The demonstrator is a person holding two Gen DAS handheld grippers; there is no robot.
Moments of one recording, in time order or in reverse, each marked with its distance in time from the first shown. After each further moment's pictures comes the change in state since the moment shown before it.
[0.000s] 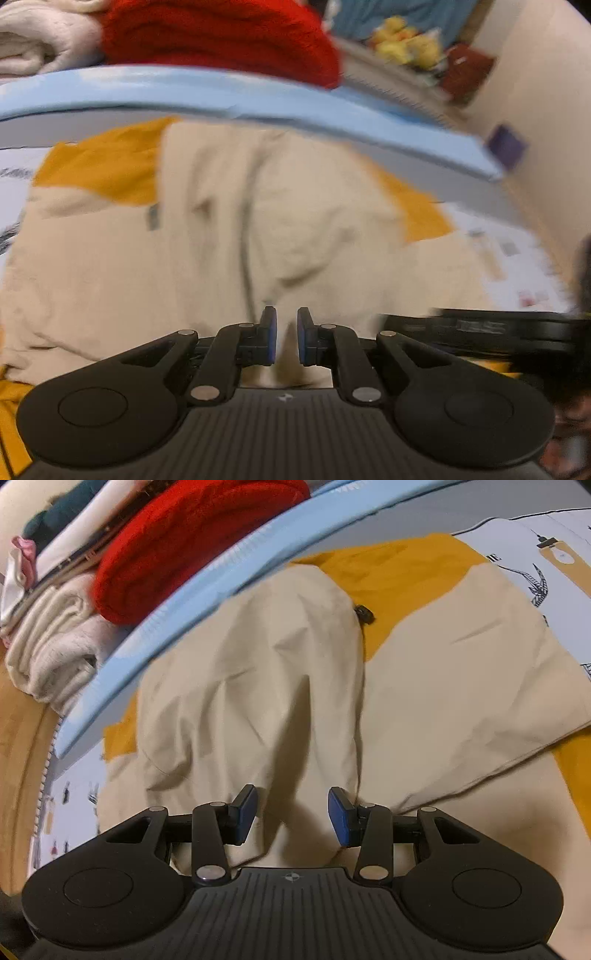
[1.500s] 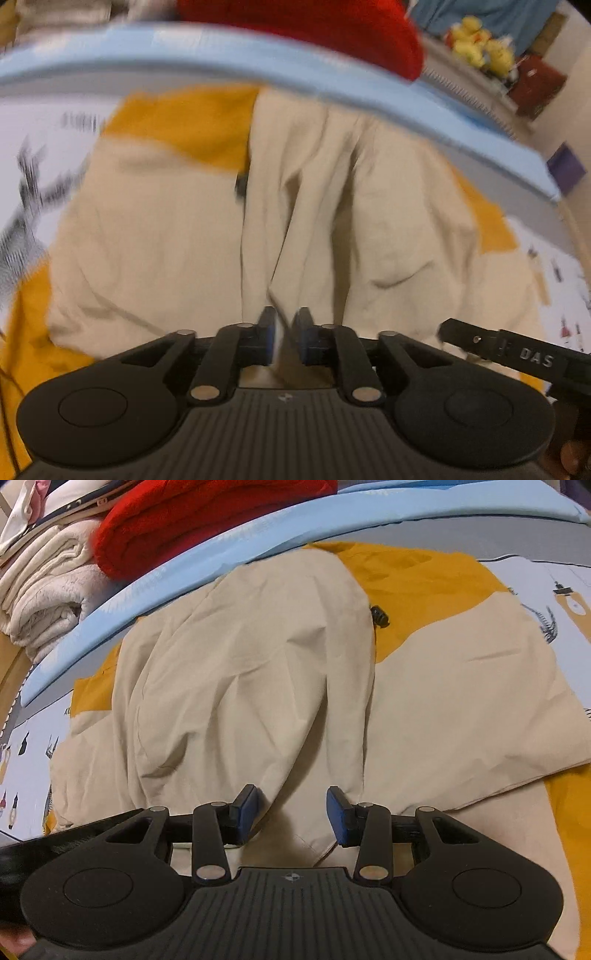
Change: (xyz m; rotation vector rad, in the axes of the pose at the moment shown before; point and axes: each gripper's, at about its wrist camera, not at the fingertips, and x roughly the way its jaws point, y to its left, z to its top) left arm -0.007 0.023 0.011 -0.134 0.016 0.092; right arm -0.006 0.024 -0.014 -0.138 -0.025 -0.100
